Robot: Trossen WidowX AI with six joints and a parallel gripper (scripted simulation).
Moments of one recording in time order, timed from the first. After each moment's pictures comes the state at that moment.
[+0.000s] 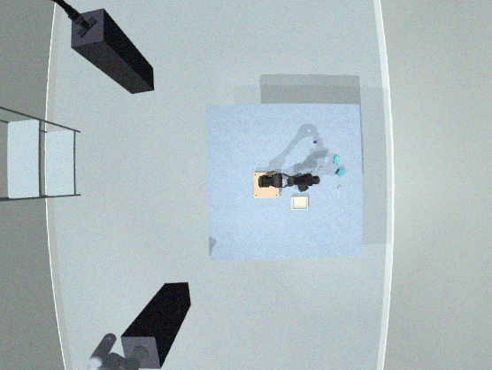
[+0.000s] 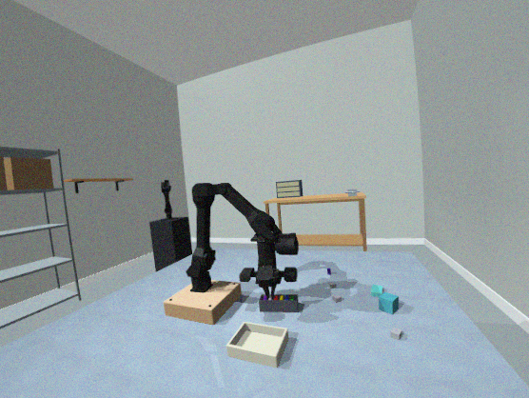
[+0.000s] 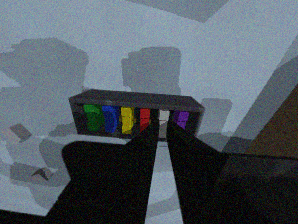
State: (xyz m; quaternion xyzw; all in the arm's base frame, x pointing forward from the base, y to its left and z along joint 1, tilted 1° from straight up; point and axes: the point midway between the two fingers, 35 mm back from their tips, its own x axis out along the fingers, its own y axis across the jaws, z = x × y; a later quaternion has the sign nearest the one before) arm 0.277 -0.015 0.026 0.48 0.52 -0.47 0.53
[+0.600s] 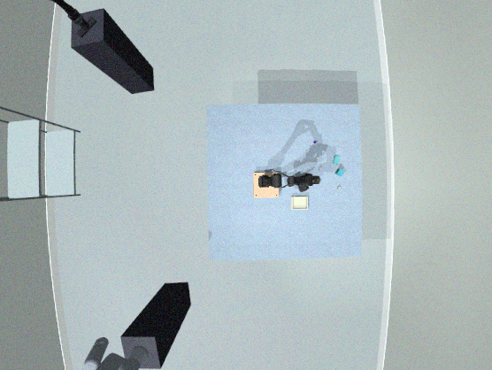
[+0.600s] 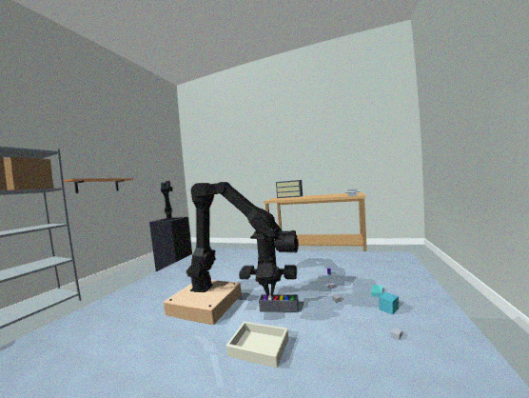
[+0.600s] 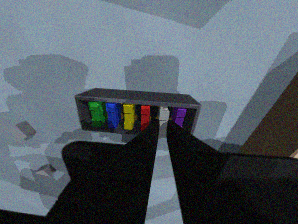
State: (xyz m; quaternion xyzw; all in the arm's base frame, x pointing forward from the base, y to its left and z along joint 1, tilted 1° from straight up) arm 0.277 -0.015 0.035 0.48 0.52 -0.47 0.53
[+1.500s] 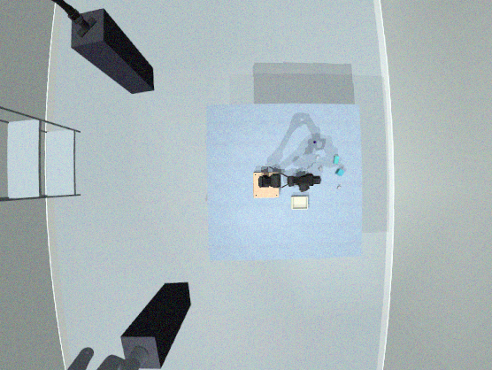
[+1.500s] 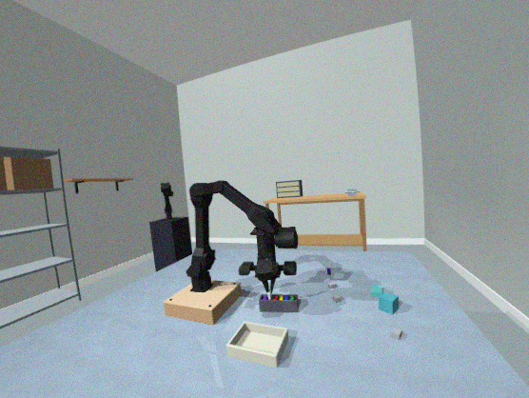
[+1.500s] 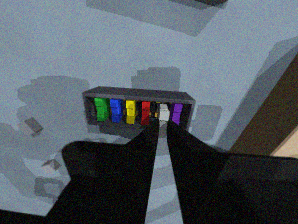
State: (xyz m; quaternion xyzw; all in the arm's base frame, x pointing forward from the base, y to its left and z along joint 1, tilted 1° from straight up) arm 0.276 -0.015 0.048 0.48 0.52 -0.47 0.52
